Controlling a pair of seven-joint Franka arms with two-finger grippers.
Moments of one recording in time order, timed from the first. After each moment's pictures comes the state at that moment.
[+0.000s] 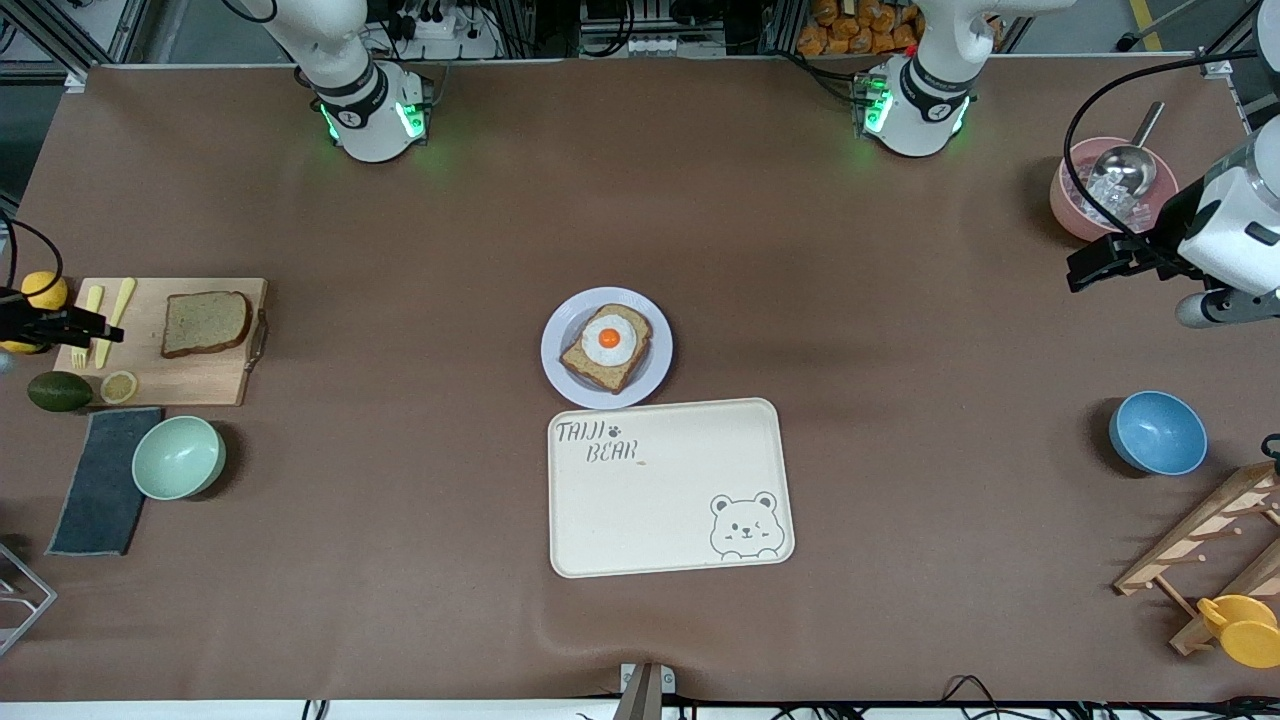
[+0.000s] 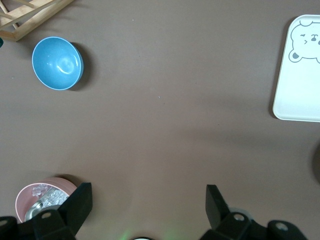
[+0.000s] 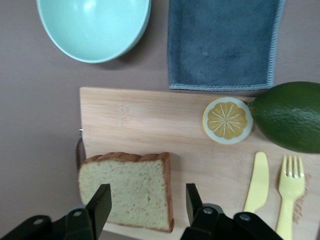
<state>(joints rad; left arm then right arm) -0.11 0.06 0.03 -1.55 0.04 1.52 -0.19 -0.56 0.44 -0.07 -1.81 0.17 2.00 -0.79</state>
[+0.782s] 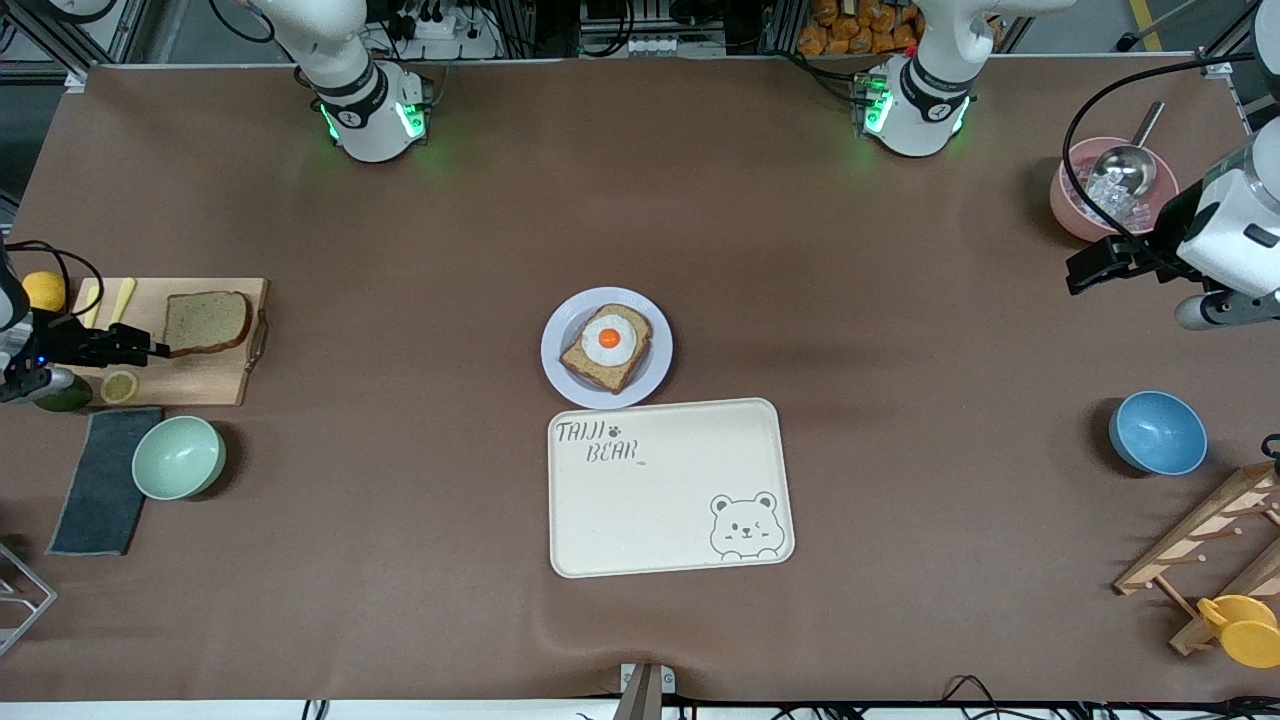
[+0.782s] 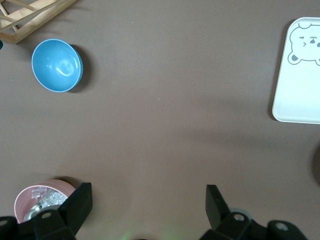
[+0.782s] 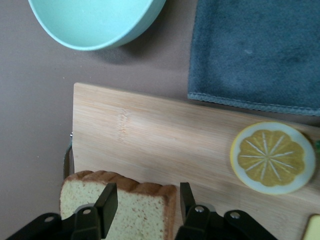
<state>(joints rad) -0.11 0.06 0.03 -1.55 0.04 1.53 -0.19 -0.57 0.57 -0.07 -1.77 0.28 2.01 -0.98</state>
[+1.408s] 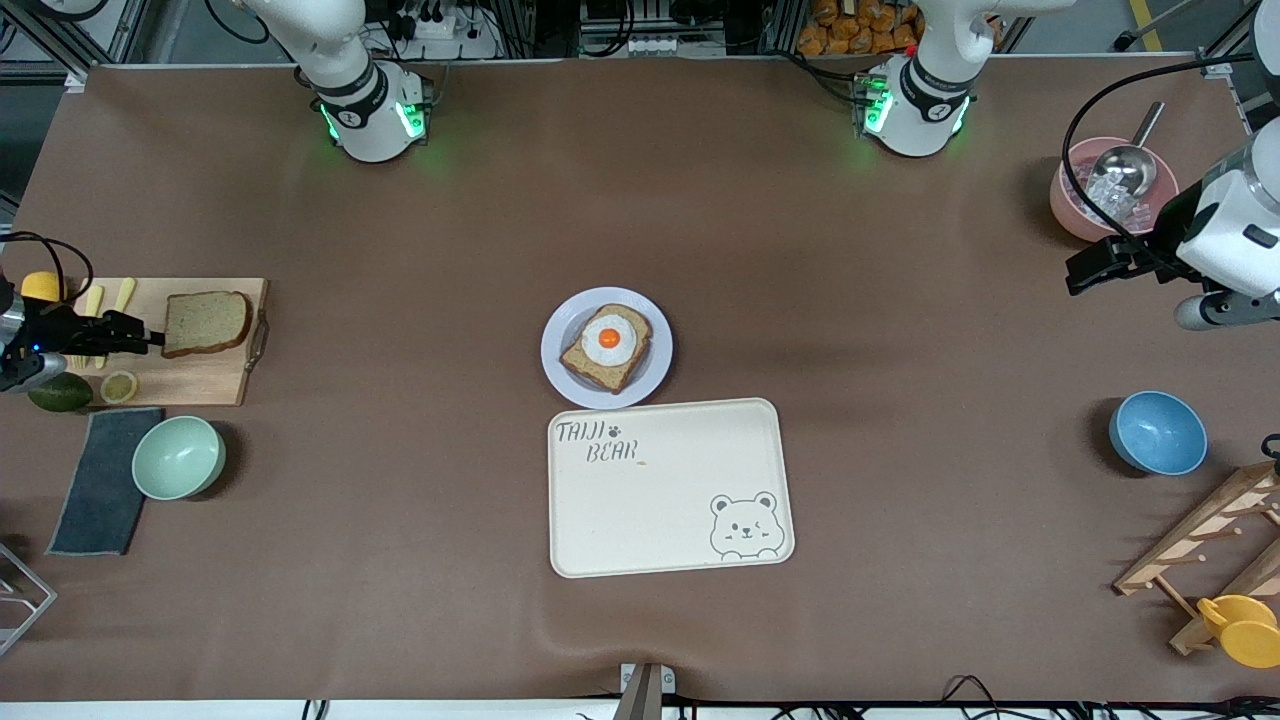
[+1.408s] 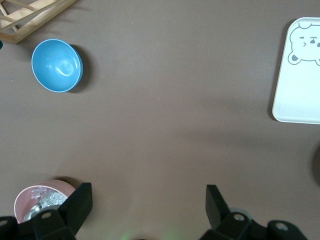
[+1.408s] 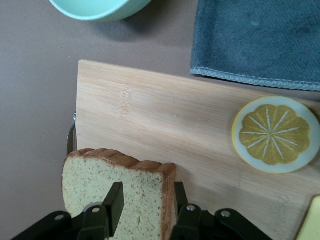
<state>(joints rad) -0.11 0.06 0.03 -1.55 0.04 1.53 -0.19 -0.61 0.58 -0.07 -1.77 0.28 1.95 -1.03</state>
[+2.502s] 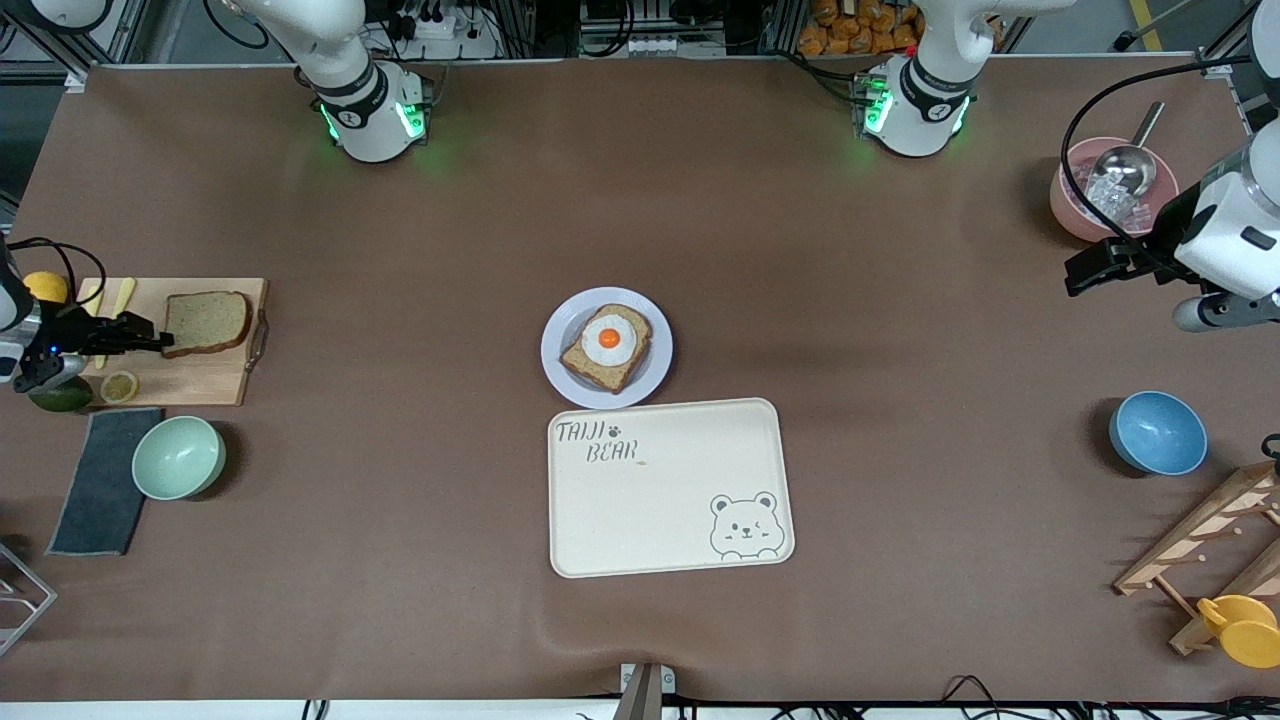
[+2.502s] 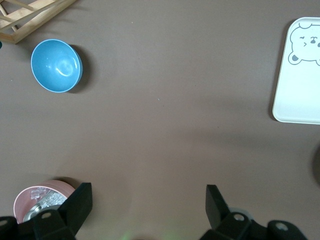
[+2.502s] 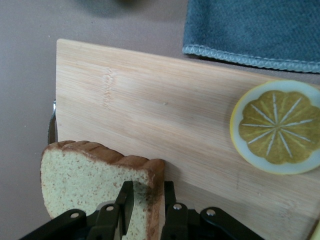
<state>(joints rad) -0.11 0.06 0.03 -1.56 0.04 1.54 -0.19 -0.61 0.62 -0.07 -1.77 0.26 1.97 -1.06</state>
